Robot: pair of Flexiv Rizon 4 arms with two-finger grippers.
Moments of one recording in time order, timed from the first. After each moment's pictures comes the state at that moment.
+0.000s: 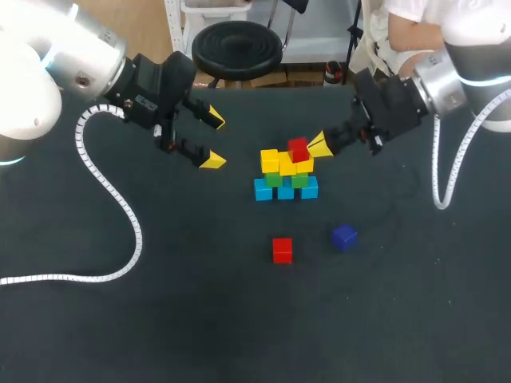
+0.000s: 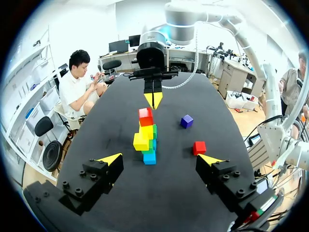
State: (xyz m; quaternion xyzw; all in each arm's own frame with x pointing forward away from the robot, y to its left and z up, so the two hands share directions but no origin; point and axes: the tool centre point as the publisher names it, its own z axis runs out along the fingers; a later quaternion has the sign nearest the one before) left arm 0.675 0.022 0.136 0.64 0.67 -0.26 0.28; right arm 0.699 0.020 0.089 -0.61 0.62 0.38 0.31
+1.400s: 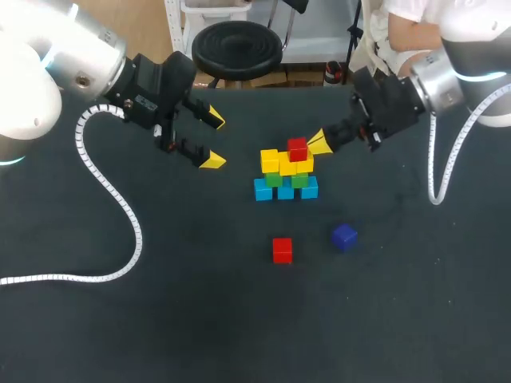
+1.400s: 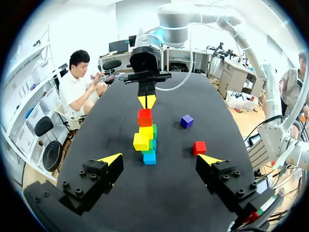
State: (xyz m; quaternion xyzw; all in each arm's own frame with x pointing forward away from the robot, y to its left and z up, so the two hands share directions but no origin) left arm 0.675 0.022 0.136 0.64 0.67 -0.26 0.28; right arm 0.716 0.017 0.079 -0.60 0.62 0.39 0.31
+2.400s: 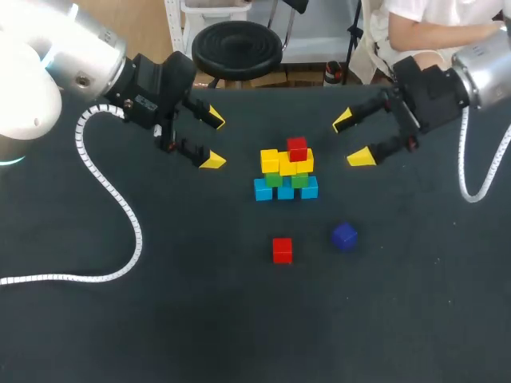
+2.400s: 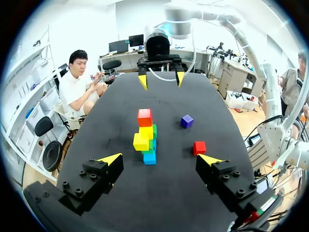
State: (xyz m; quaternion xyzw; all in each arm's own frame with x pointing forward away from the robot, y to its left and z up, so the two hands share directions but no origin) left arm 0.675 0.022 0.136 0.64 0.67 -0.26 0.28; right arm 0.681 -0.031 0.124 -0.62 0.58 0.42 0.32
